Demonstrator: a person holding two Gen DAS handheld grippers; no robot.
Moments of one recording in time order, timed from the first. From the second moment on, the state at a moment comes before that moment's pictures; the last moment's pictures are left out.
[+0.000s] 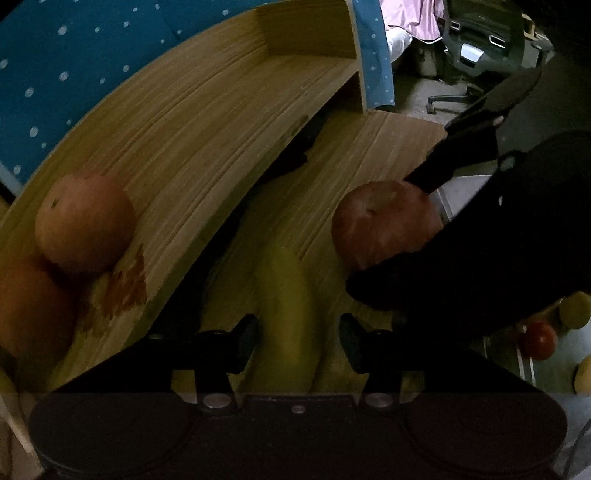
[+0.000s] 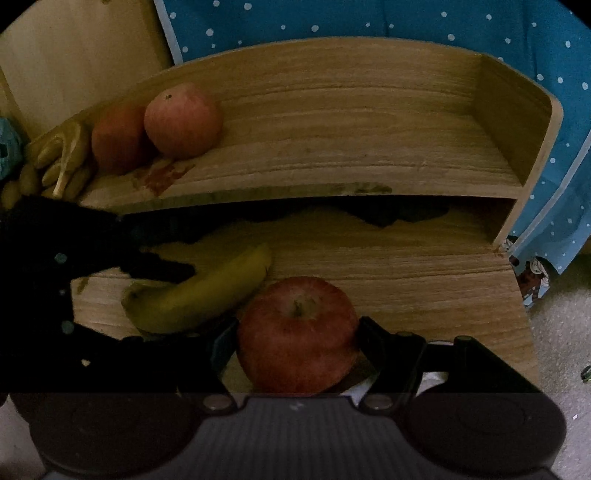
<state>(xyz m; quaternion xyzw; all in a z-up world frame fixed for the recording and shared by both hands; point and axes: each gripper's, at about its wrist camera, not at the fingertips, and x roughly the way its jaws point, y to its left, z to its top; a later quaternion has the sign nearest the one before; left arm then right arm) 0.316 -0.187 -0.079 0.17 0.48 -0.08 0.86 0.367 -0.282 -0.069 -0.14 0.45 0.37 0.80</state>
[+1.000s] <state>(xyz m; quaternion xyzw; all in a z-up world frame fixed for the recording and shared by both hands) 0.187 -0.118 -0.048 0.08 0.49 -0.05 0.87 0.215 -0.277 -0.046 -0.05 0.39 0.31 0.86</state>
